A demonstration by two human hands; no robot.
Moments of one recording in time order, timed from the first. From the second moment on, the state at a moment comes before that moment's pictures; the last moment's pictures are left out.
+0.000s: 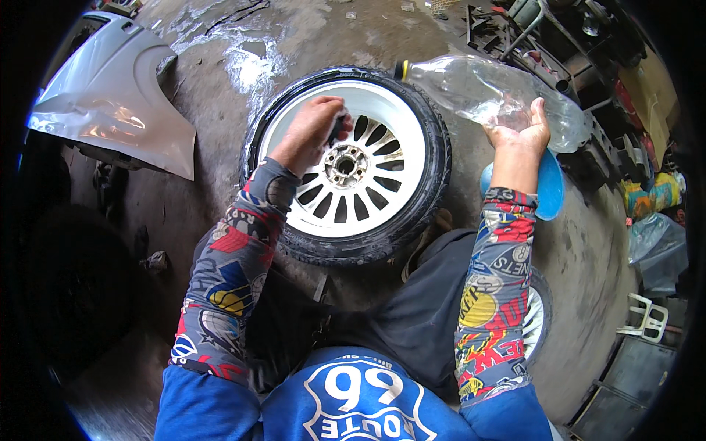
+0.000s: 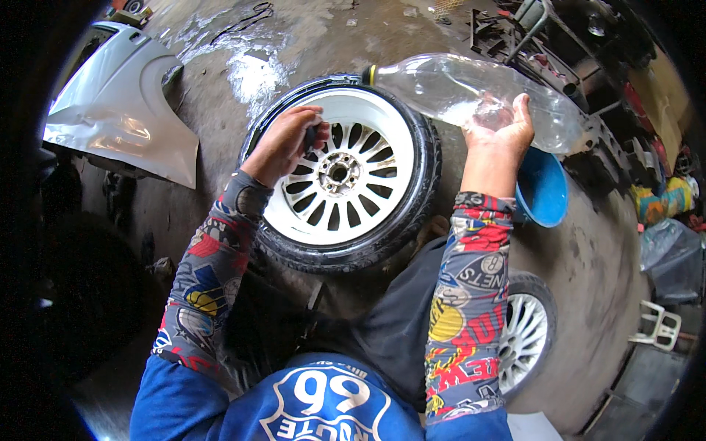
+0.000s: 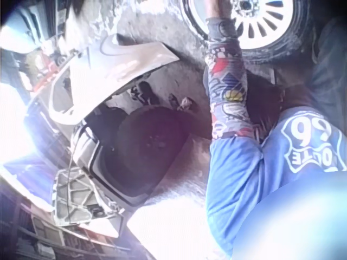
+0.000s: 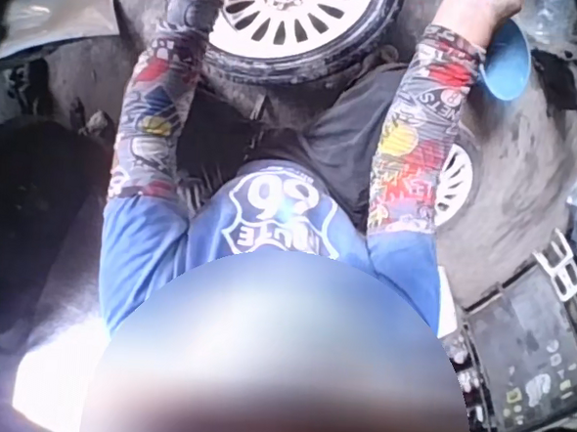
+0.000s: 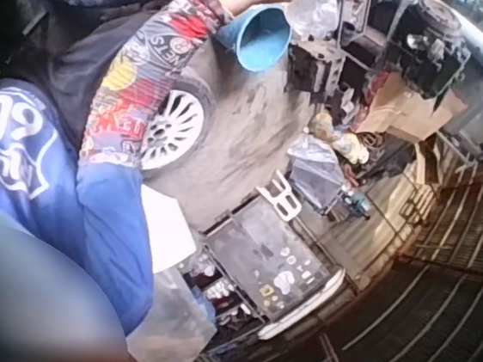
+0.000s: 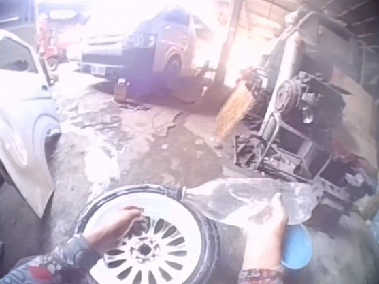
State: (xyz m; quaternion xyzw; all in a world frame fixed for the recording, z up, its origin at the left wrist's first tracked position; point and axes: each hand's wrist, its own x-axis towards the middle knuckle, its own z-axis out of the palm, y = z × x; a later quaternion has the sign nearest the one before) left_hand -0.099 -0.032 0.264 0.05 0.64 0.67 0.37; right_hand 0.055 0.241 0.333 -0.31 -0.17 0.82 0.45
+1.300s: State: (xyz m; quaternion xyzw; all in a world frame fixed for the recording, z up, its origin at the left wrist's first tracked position) left_hand -0.116 -0.143 0.285 -0.08 0.64 0.72 0.25; right_hand 0.366 0.208 -0.015 -0.25 0.50 0.79 0.25
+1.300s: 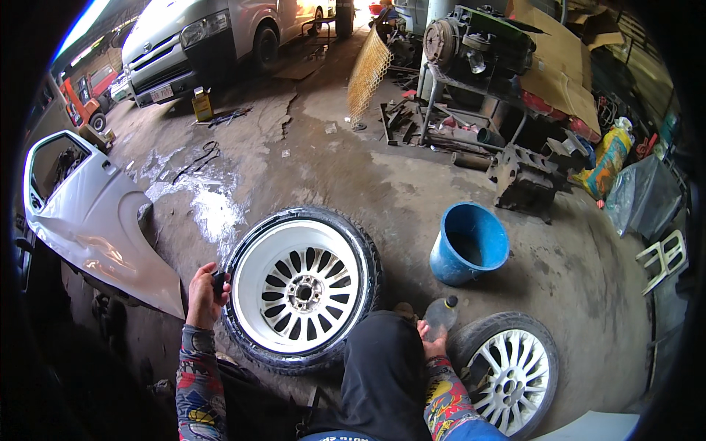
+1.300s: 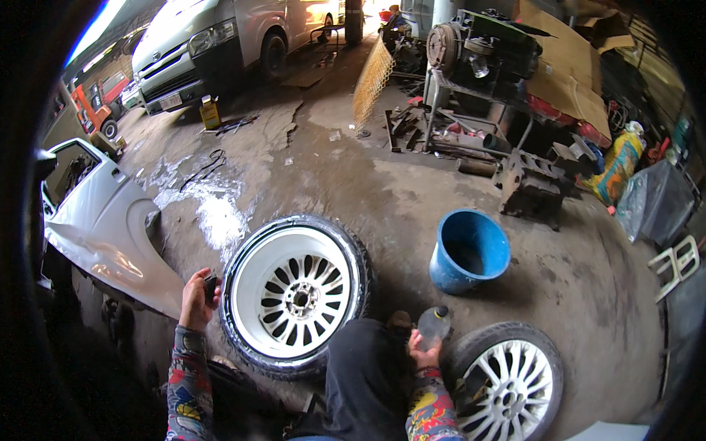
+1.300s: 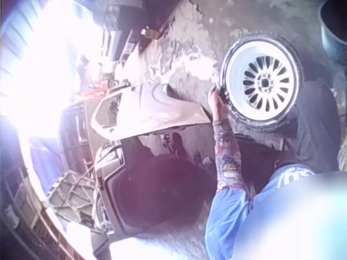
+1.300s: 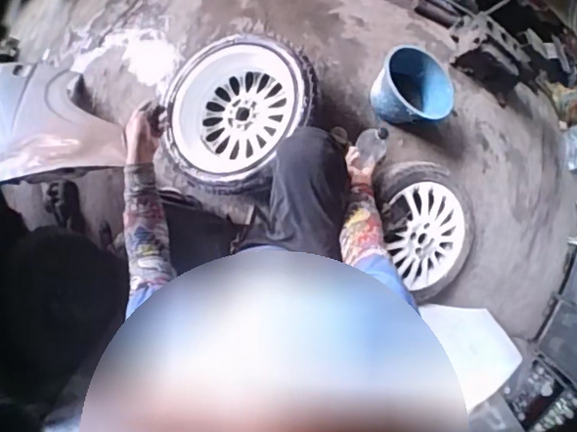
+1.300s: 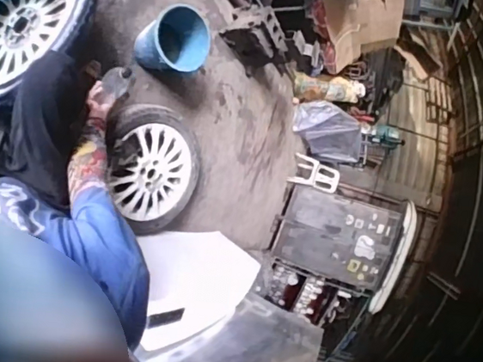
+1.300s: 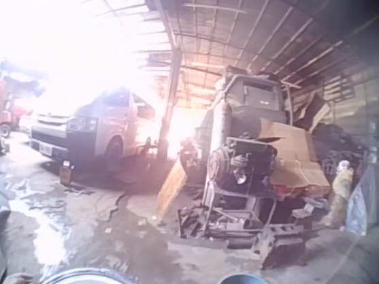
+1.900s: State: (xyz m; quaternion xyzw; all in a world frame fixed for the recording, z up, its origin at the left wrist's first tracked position) left_hand -0.094 -0.137 0.305 0.05 0.72 0.64 0.27; right_hand 0.407 0.130 0.018 -0.55 -0.49 0.59 0.33
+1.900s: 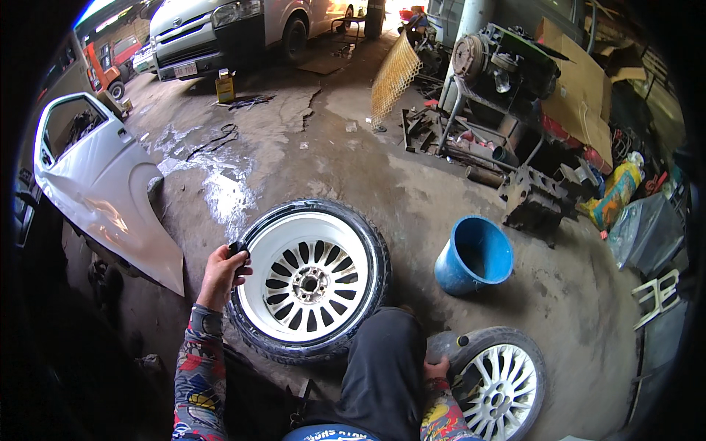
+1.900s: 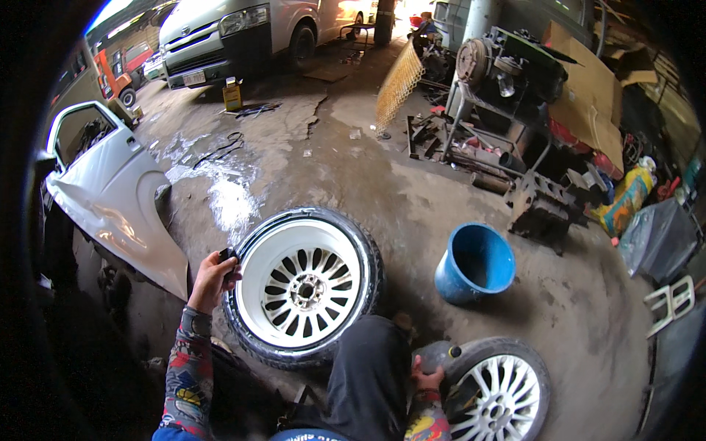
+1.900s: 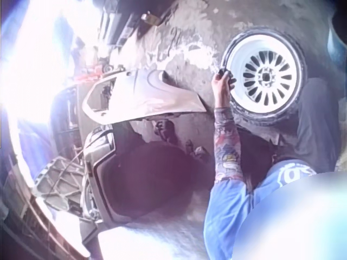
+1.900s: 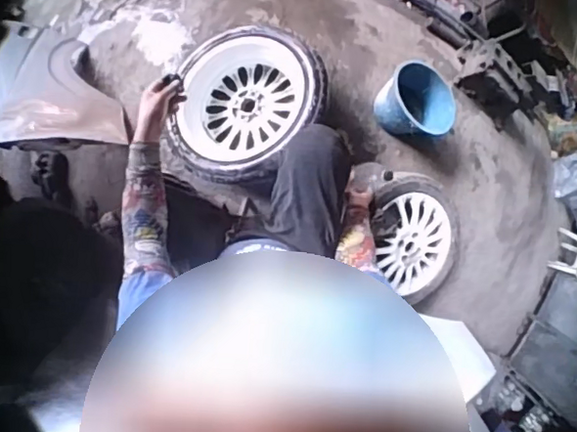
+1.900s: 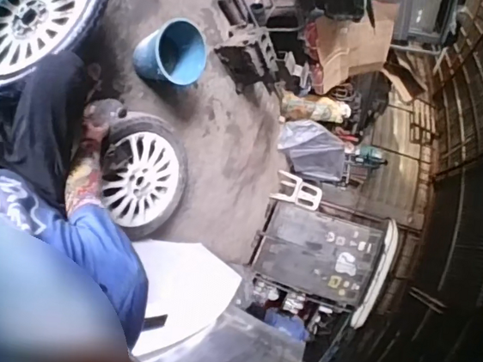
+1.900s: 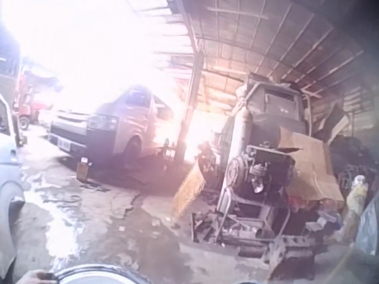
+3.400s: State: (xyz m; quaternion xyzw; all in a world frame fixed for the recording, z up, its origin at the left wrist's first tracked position) left_hand -0.050 -0.109 0.284 0.34 0.80 0.48 0.14; right_hand 0.058 0.057 0.286 -0.02 -0.93 0.34 0.13
